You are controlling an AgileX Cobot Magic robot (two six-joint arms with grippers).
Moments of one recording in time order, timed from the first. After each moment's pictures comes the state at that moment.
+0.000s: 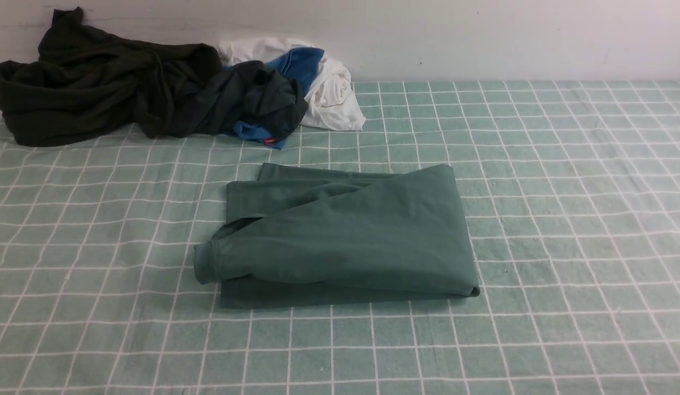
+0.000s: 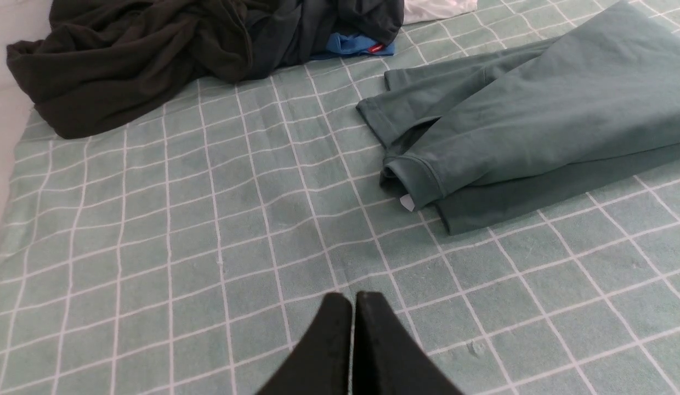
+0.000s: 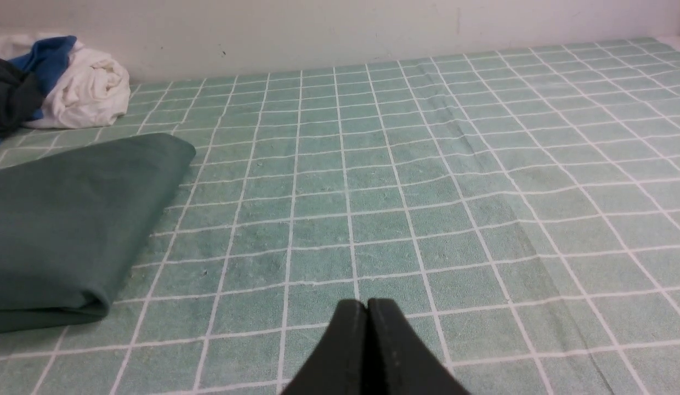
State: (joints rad) right arm -0.05 -0.01 0.02 0.03 0.36 0.11; left arm -0.23 0.16 -0.58 0.07 0.91 0.08
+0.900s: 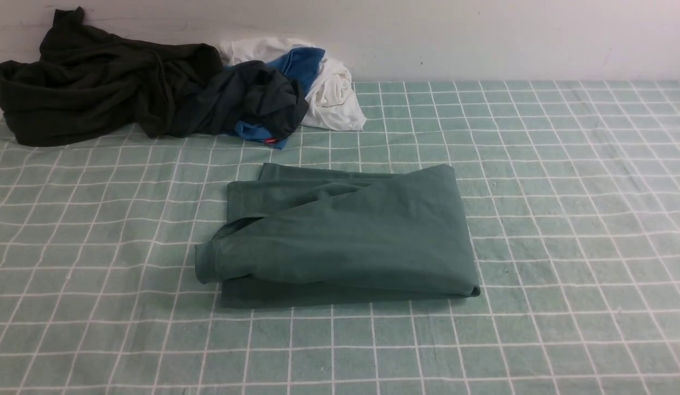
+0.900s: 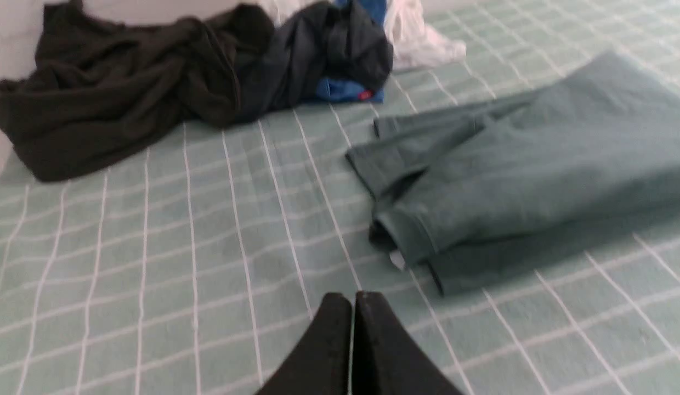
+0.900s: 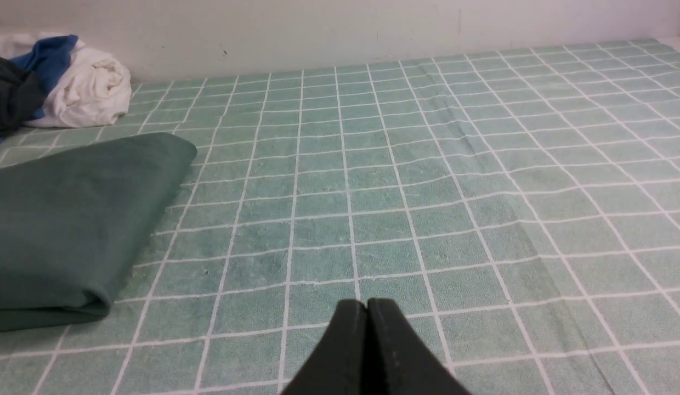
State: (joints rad) right arm -0.05 -0.01 0.02 0.03 0.36 0.11; left arm -0.19 0.16 -0.37 0.03 0.52 0.08
